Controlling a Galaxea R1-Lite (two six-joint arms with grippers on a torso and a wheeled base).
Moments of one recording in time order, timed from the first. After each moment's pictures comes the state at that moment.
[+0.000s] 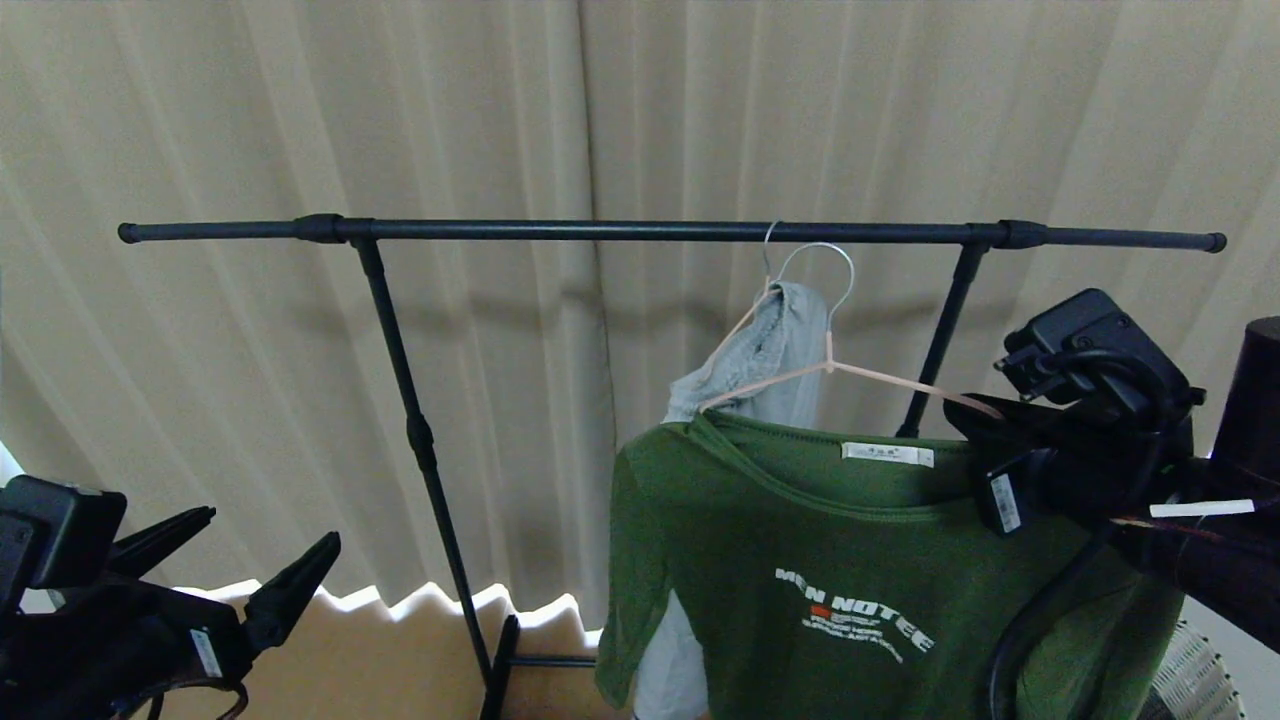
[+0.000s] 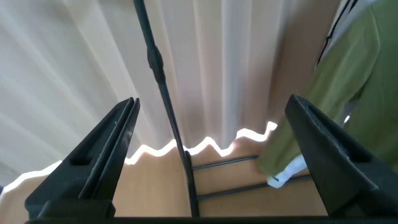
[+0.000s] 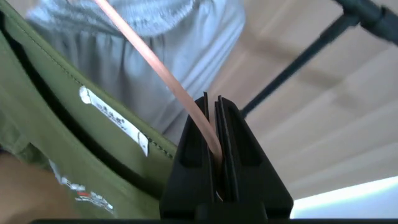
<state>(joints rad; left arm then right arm) -0.21 1.23 -0.03 -1.04 0.07 0.12 0.58 1.40 -0.61 -0.53 -0.44 -0.28</state>
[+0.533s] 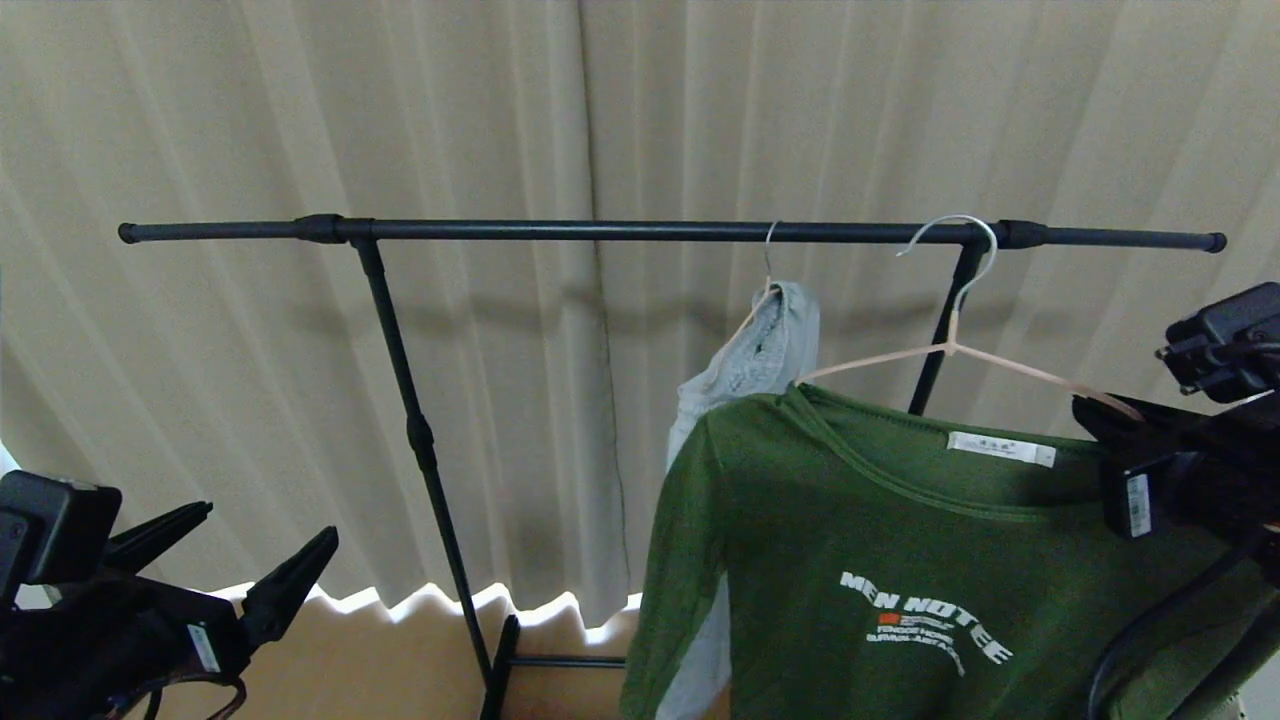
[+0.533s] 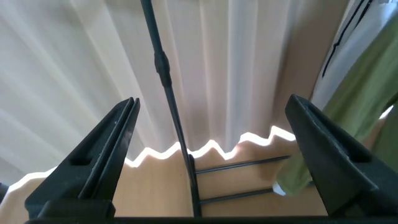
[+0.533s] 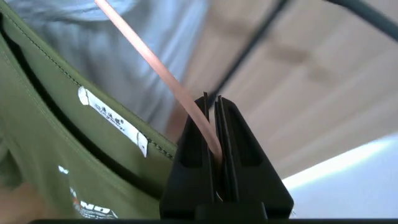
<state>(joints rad) -0.21 1.23 -0.03 -1.04 0.07 0.12 0.41 1.22 -0.54 -0.45 -0.45 -0.27</state>
